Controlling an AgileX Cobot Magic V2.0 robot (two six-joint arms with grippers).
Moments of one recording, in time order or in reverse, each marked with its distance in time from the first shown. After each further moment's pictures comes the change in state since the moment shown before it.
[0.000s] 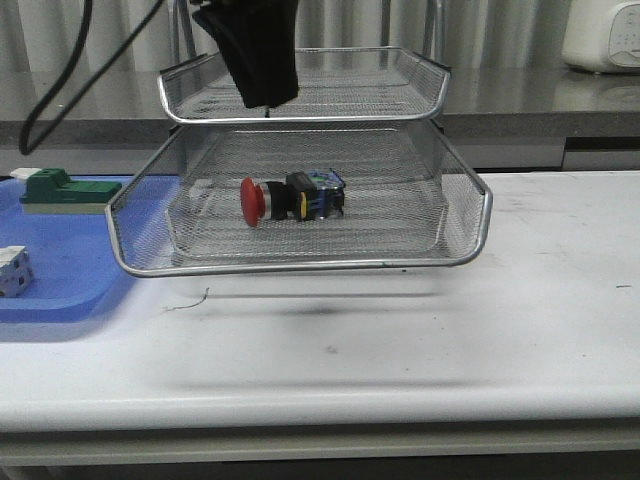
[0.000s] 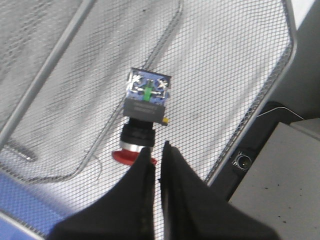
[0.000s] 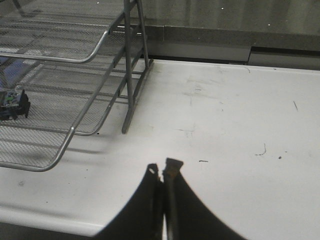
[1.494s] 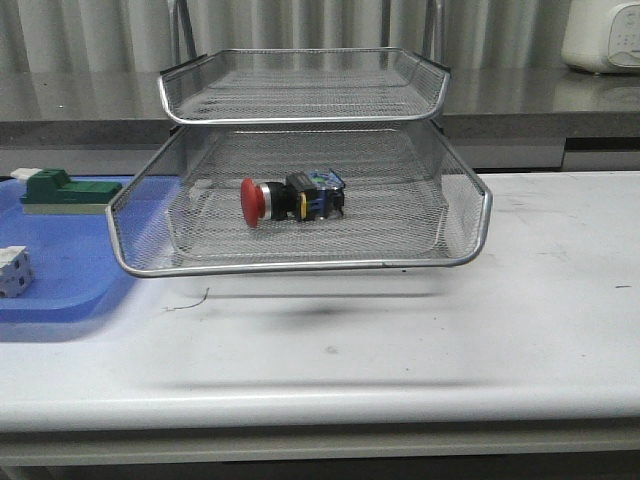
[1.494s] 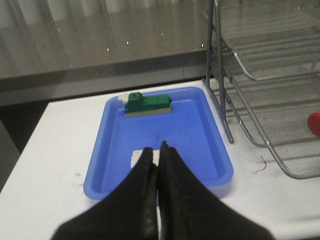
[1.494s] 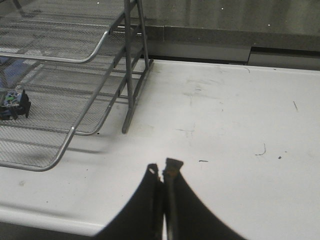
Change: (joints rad) left arm 0.697 -1.764 1.354 -0.111 -0.578 -0.086; right arm 0.000 0.000 0.000 0.000 0.000 0.000
